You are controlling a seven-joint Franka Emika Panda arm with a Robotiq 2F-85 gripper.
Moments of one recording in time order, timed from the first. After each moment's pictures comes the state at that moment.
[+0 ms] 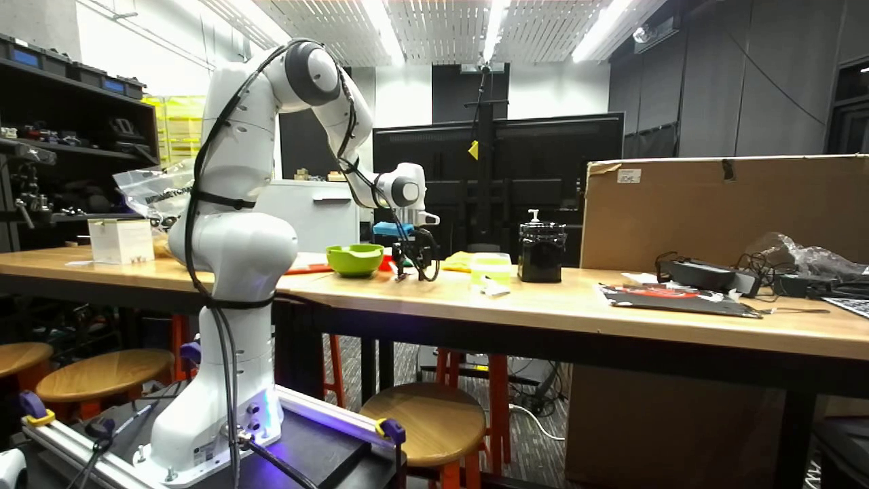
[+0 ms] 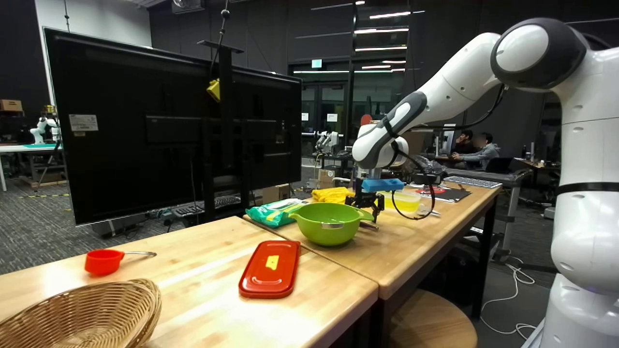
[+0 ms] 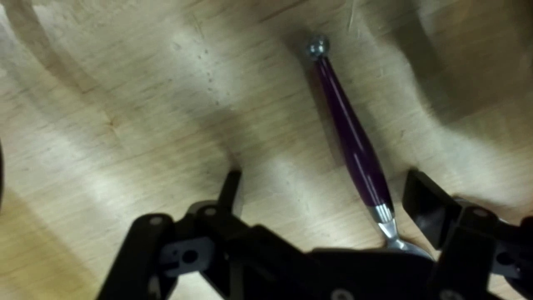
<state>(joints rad) -0.02 0.13 -0.05 -2.16 0.01 2.33 0.17</state>
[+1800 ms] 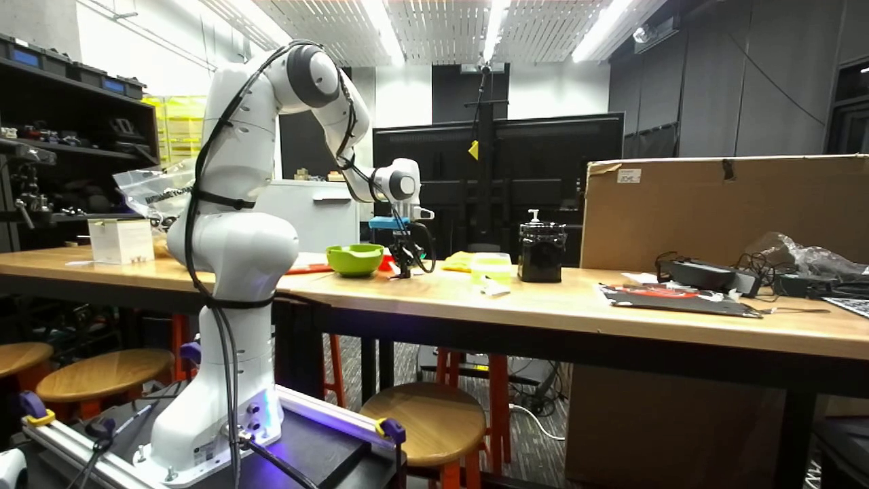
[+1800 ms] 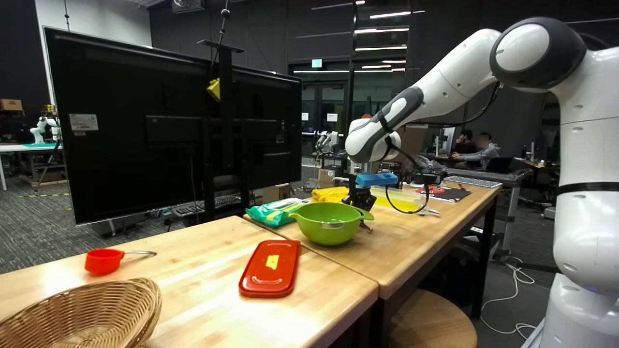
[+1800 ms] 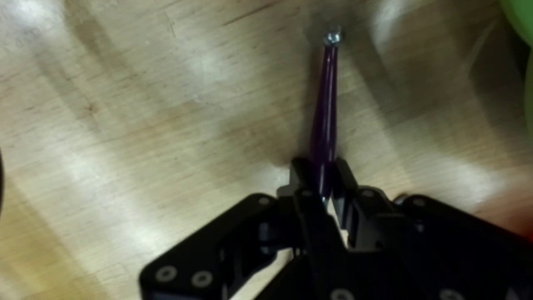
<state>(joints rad) 0.01 0.14 -0.03 -2.10 -0.02 2.23 0.19</state>
